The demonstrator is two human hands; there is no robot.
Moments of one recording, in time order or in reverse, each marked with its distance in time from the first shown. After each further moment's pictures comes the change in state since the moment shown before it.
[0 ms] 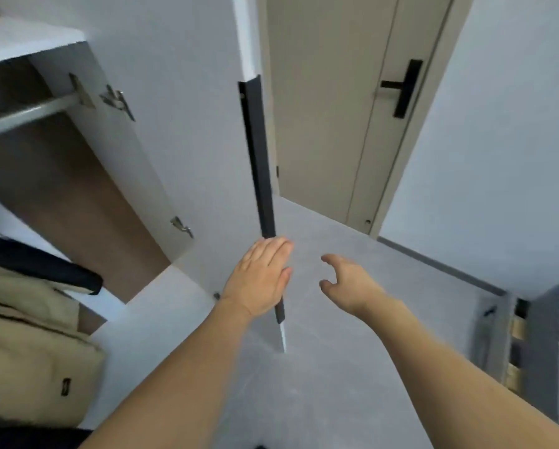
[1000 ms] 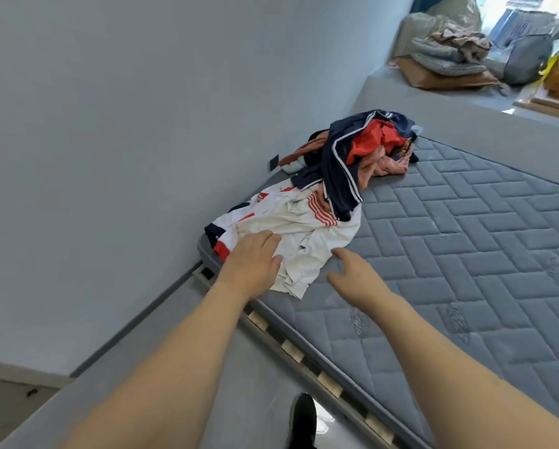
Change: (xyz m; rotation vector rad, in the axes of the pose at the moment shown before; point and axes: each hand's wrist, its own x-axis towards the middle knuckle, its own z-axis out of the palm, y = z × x) left_hand 0.303 0.630 0.254 -0.332 -0.507 1.306; right_hand -0.294 0.455 -0.182 0.563 0.933 1.265
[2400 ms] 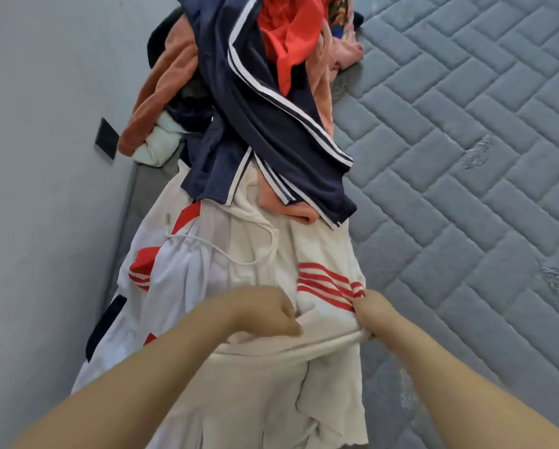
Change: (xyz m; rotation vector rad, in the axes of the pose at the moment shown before) left_hand 0.500 -0.173 0.319 -0.088 -1.309 0.422; right_hand 0.492 0.223 0.149 0.479 0.065 1.094
